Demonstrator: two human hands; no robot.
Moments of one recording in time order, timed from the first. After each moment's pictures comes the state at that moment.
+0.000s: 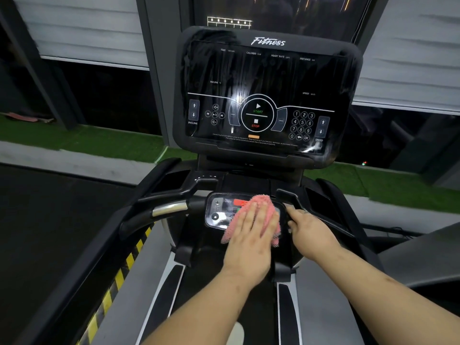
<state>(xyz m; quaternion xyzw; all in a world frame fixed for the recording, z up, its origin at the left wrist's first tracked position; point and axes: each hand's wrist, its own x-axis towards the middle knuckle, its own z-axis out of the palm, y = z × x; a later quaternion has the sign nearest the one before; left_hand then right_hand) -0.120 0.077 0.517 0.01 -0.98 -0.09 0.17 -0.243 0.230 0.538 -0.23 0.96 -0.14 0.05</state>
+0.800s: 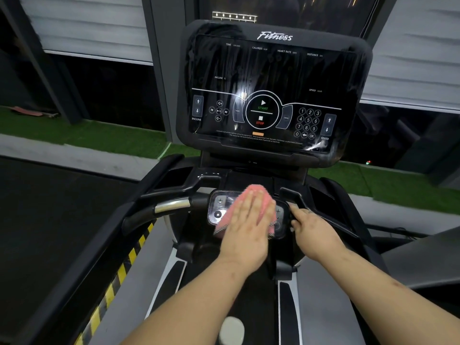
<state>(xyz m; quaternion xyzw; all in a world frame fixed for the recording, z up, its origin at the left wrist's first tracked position) -0.129 0.060 0.528 0.02 -0.98 -0.11 0.19 -0.235 0.228 0.550 -0.24 0.96 -0.15 0.05</state>
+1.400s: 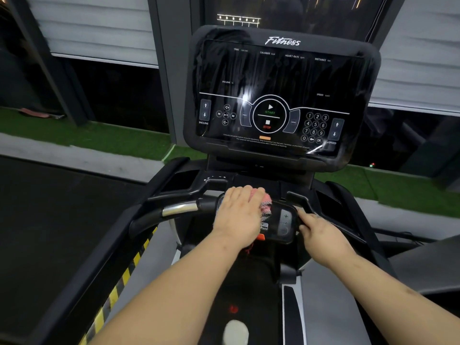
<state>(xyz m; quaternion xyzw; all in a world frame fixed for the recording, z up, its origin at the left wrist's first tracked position) -0.149 0.011 0.572 0.05 -0.98 -0.10 0.17 -0.224 0.227 0.567 -0.21 0.96 -0.15 0.08</state>
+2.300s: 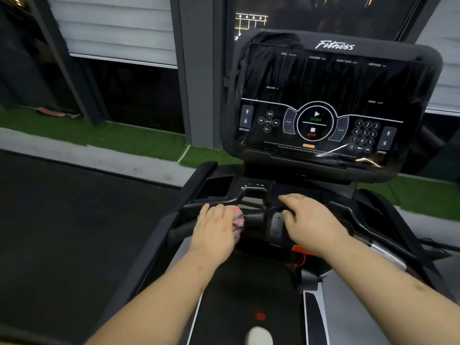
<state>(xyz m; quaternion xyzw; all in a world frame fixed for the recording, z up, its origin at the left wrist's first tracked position) -0.081 -0.139 0.531 0.12 -0.98 -0.10 0.13 -0.185 0.067 0.624 -0.33 0.94 -0.12 0.01</state>
